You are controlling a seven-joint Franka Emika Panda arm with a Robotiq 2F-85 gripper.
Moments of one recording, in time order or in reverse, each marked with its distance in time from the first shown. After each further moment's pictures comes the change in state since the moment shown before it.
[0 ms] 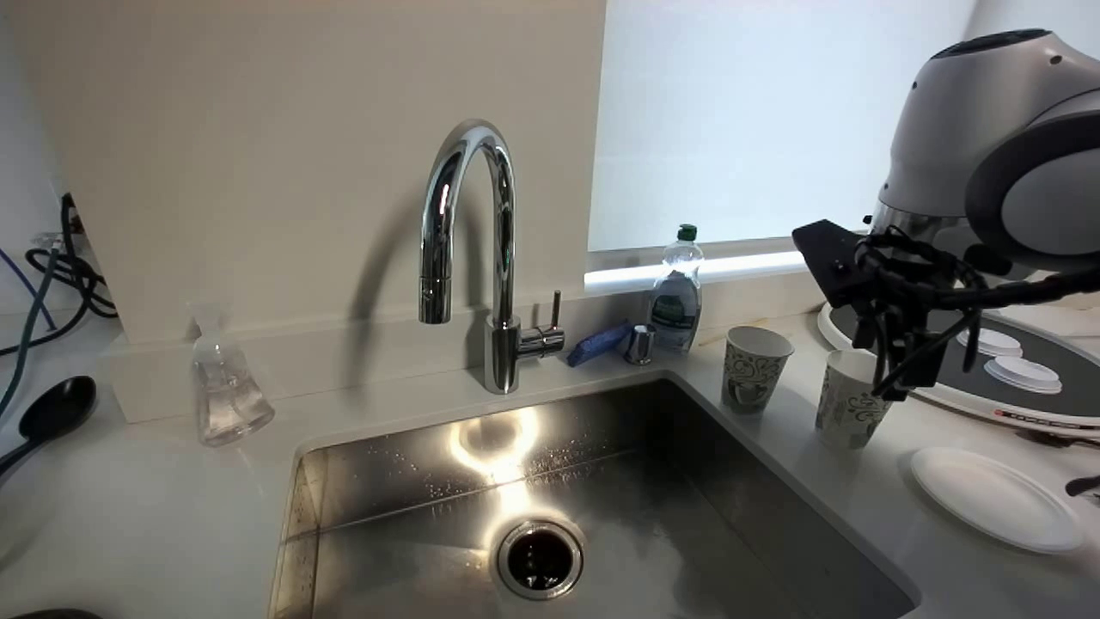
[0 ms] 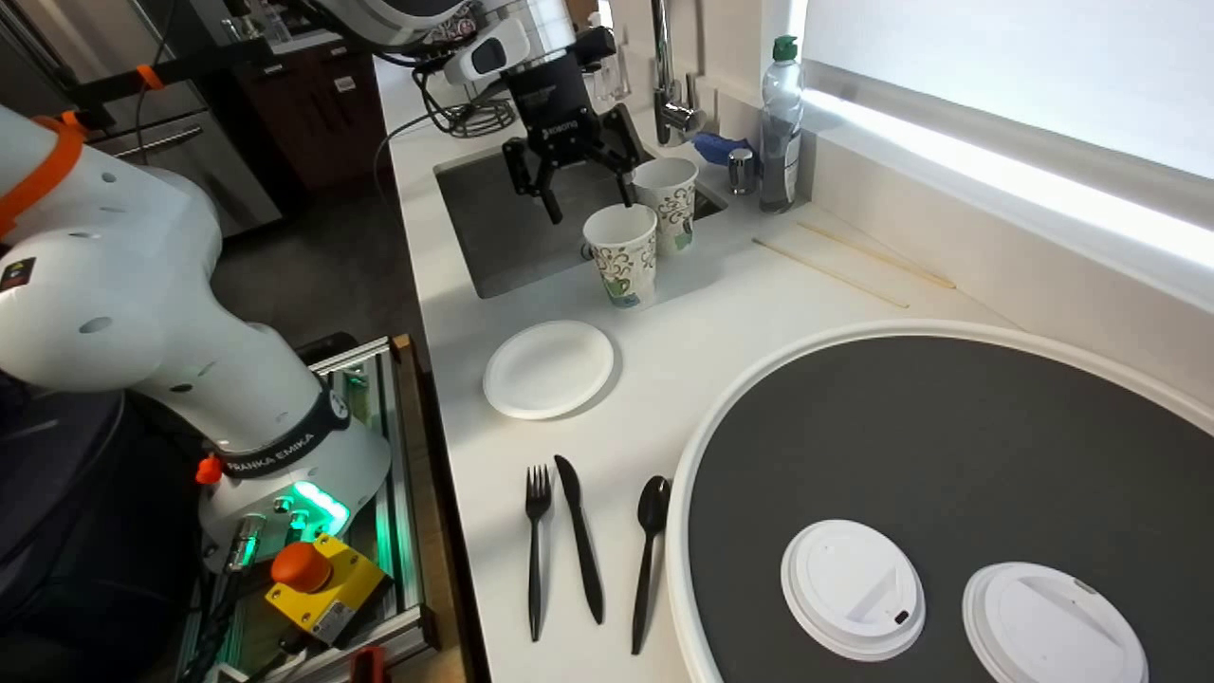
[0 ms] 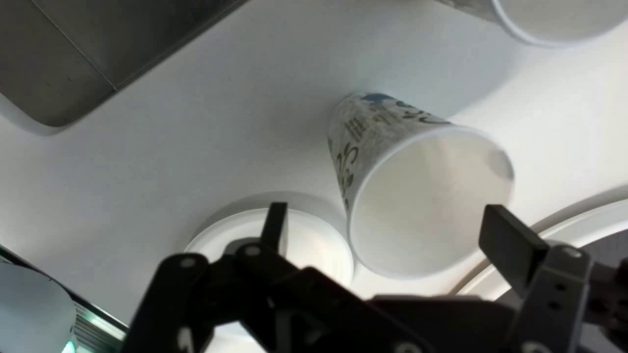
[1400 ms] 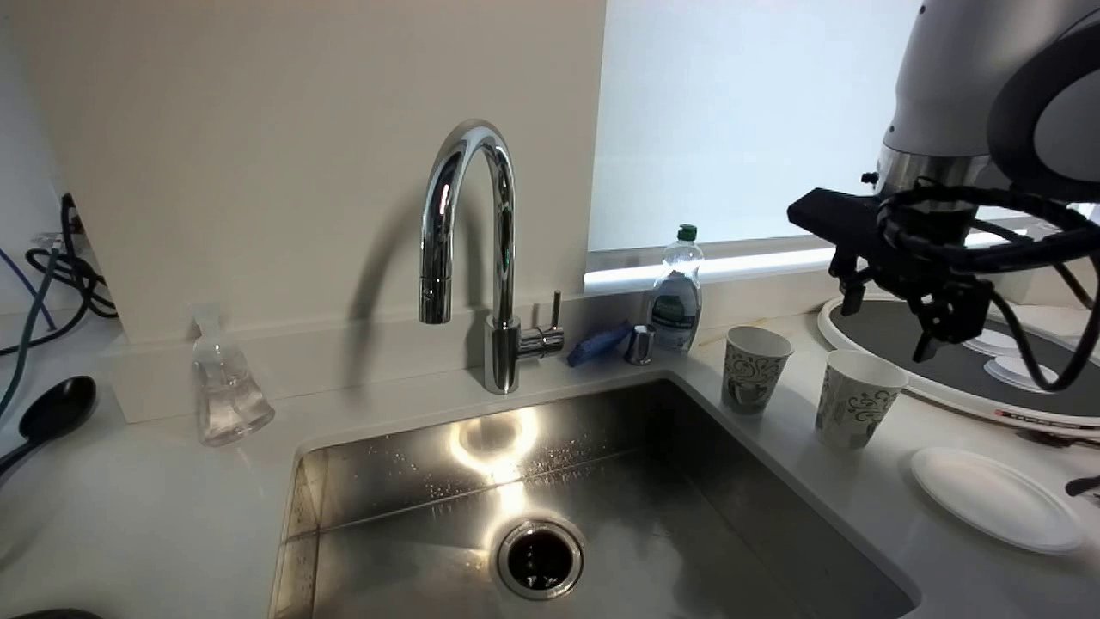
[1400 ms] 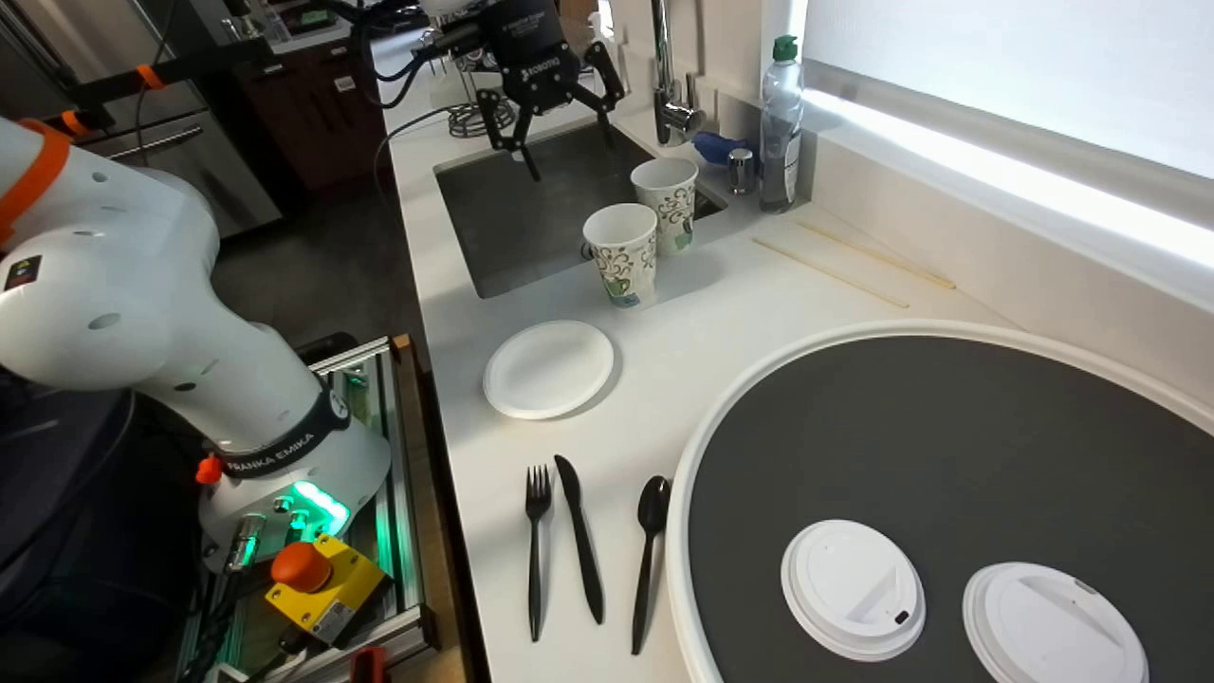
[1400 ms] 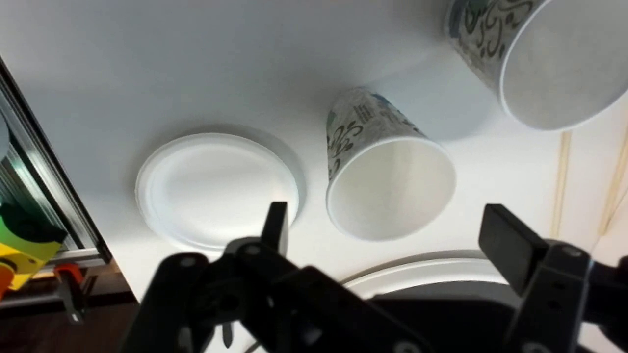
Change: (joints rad) arm 0.042 -0.074 0.035 0.085 -0.001 -0.165 -0.462
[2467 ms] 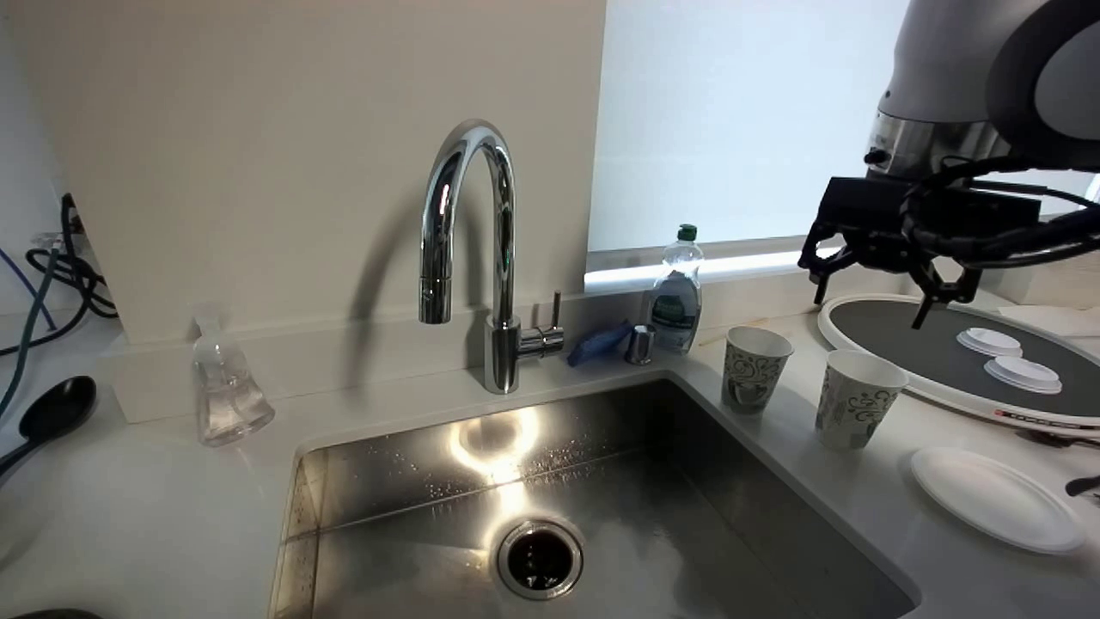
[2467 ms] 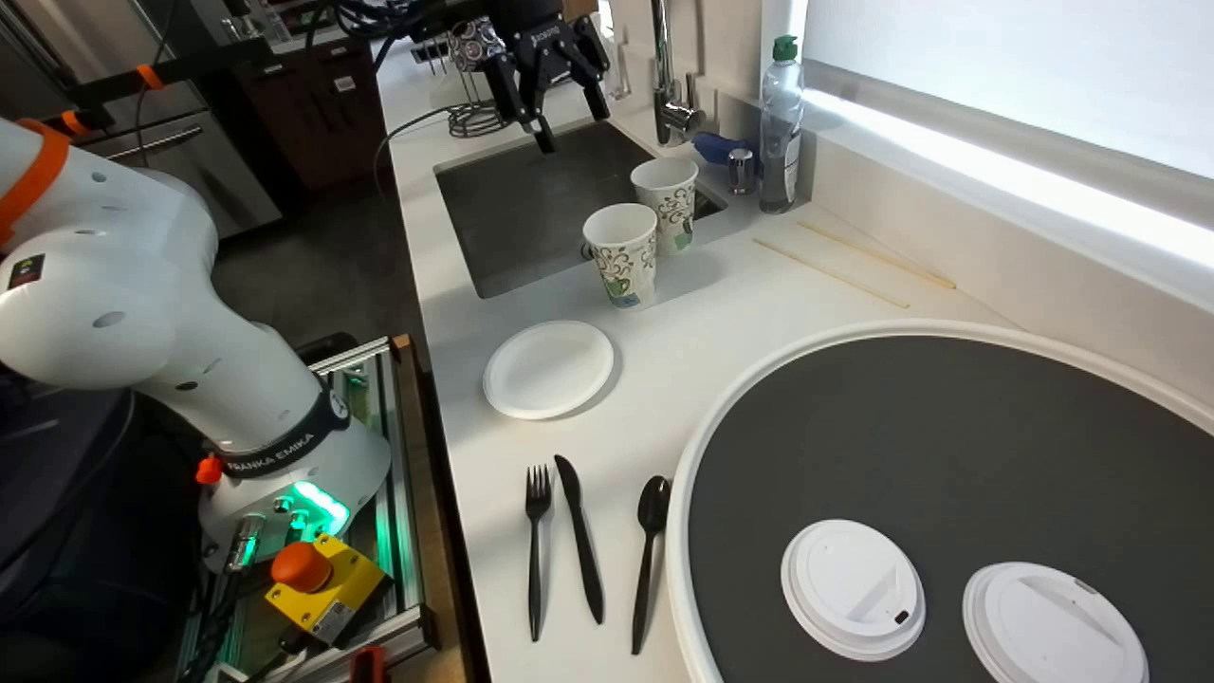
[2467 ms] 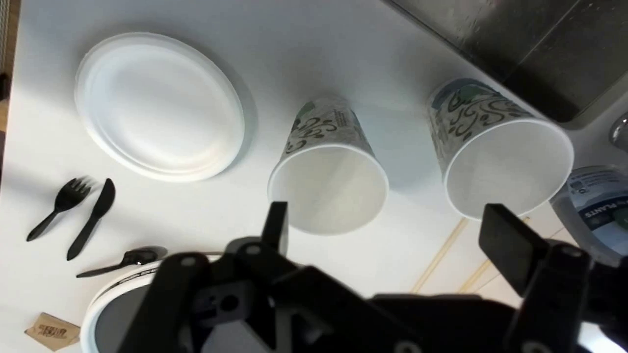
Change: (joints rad) arm 0.020 0.000 -0.001 0.050 0.025 0.001 -0.601
